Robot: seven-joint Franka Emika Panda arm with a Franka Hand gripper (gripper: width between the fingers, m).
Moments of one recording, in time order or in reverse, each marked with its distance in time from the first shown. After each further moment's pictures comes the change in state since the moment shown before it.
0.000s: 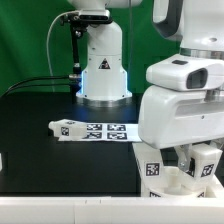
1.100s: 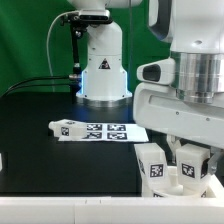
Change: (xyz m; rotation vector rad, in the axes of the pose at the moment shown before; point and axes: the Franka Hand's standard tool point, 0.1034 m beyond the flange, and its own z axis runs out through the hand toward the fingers) arm -0.007 -0.001 0.003 0.043 -0.031 1.620
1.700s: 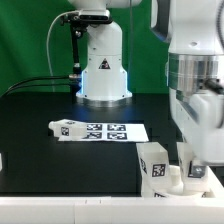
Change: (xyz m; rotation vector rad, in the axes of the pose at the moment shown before) arm 0.000 0.002 0.001 0.006 -0.024 0.624
